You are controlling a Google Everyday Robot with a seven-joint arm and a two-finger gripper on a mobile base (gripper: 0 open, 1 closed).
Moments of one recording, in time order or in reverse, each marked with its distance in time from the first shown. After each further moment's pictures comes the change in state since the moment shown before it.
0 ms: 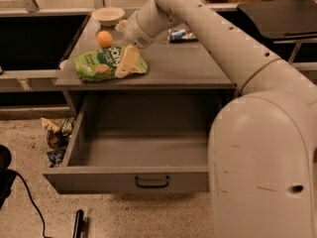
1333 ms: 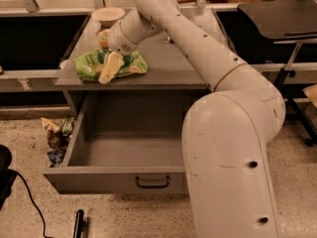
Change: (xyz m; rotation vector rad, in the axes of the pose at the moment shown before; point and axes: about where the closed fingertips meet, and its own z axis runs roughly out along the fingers) arm -0.023 0.008 0.057 -0.107 -0.097 0.002
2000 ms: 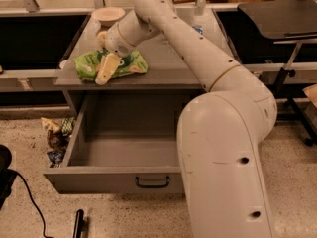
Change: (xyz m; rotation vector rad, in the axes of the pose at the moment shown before) arm -0.003 0.002 0.013 -0.031 -0.031 0.028
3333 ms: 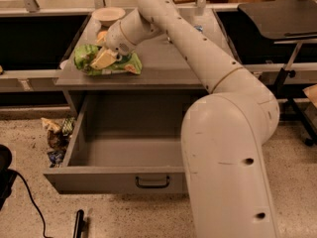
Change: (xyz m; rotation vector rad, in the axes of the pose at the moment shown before) arm -0.005 -0.005 -0.007 0.024 -0.052 0.014
